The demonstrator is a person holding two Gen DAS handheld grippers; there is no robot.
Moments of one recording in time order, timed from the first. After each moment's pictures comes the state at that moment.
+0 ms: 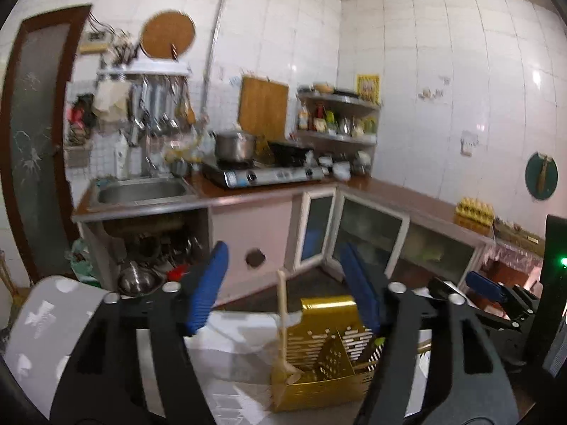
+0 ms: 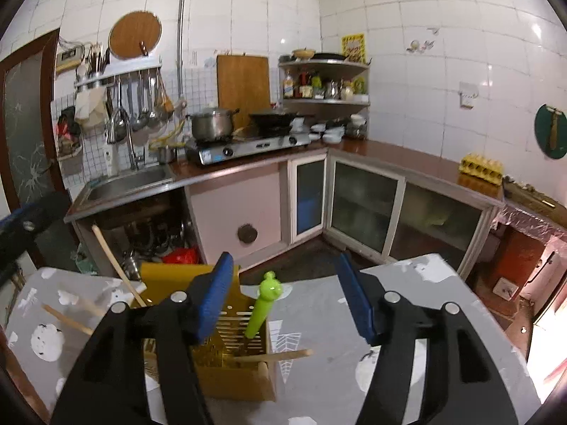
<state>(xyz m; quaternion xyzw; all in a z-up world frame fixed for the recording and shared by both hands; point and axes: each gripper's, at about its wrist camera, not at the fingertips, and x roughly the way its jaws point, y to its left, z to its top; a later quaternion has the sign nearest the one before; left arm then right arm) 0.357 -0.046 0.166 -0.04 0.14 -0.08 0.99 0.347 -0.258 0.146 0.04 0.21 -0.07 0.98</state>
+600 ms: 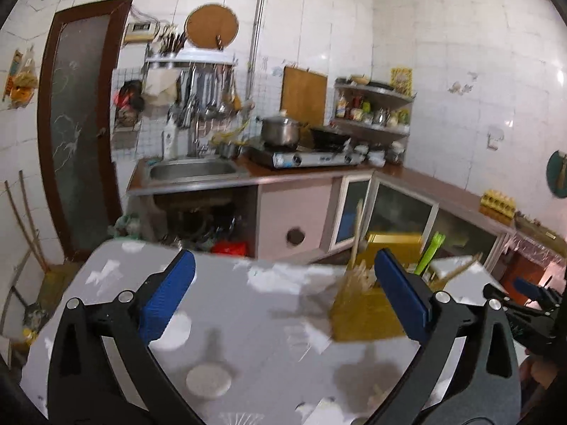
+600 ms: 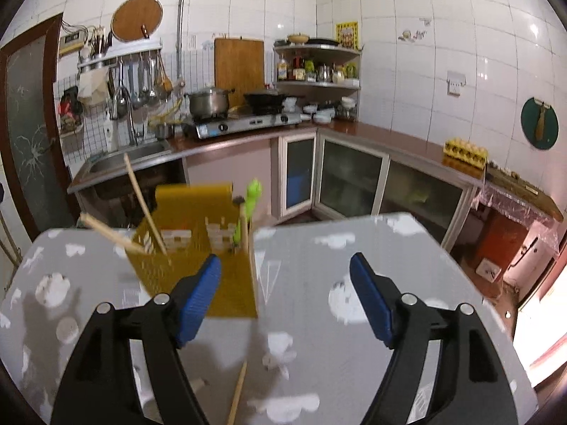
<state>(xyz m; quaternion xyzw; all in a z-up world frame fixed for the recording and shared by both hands) 0.270 0.027 0.129 -0.04 0.19 -0.01 0.98 0.264 -0.254 0.100 0.04 0.26 -0.08 0.96</state>
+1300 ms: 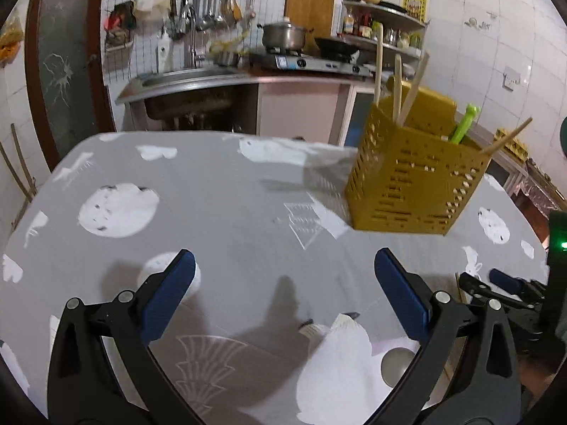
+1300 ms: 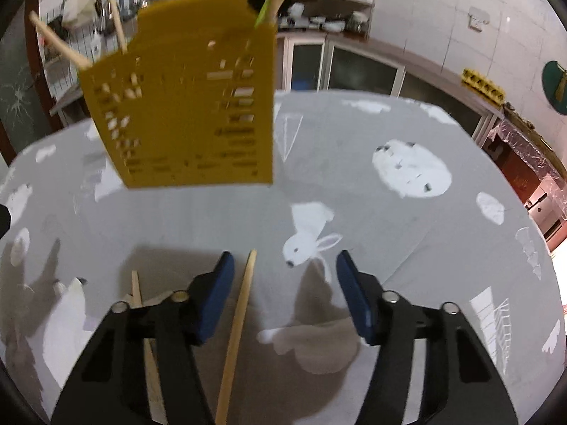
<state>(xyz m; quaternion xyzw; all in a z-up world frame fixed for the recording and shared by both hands) 0.292 0.009 -0.007 -0.05 0.34 -0.02 0.94 0.297 -0.220 -0.040 0.03 0.43 -0.08 0.90</state>
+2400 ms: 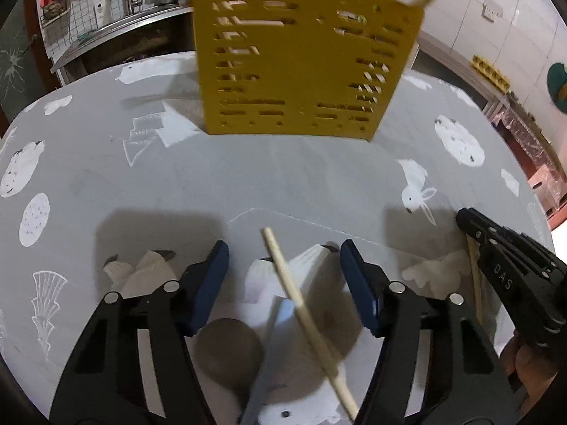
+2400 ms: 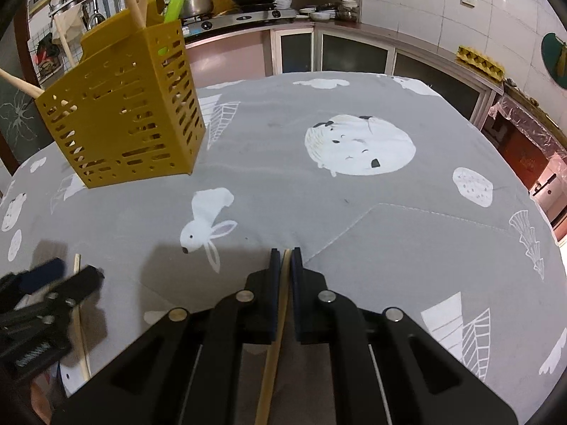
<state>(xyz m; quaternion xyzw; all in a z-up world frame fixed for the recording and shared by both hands) 0.304 -0.128 -0.059 0.00 0.47 -0.08 0.88 0.281 -0.307 -0.049 0.07 0.42 -0.06 0.90</state>
